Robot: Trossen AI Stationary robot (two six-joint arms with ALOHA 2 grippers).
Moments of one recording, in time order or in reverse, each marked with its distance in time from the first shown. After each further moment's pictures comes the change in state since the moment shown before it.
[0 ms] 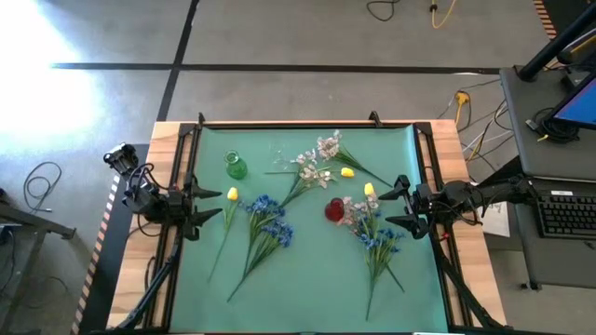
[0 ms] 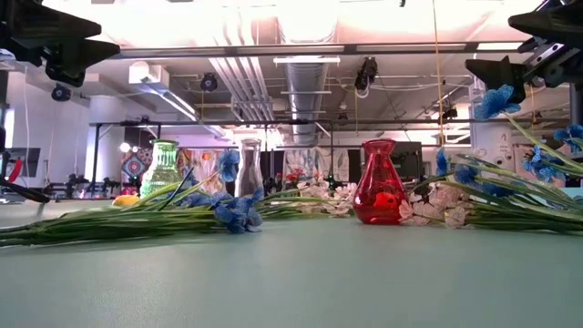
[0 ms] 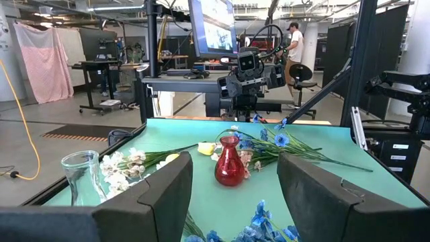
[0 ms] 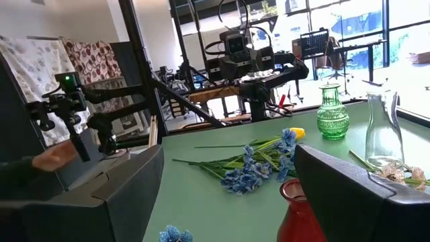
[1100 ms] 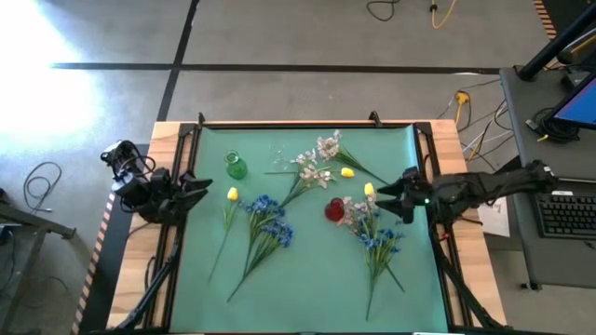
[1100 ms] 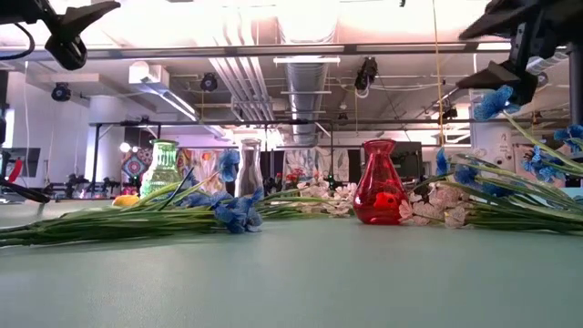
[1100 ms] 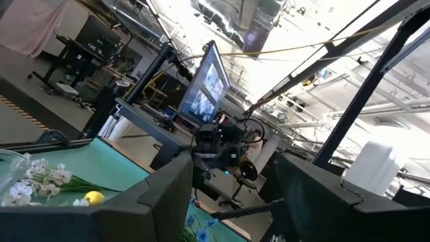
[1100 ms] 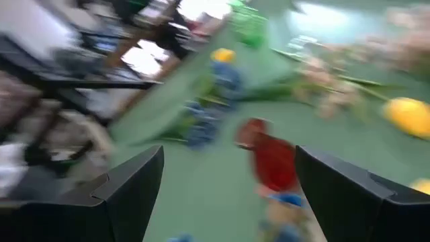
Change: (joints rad) left arm 0.002 0.072 0.011 0.548 0.001 -0.205; right arm 0.004 0.532 0.455 -0.498 0.245 0.561
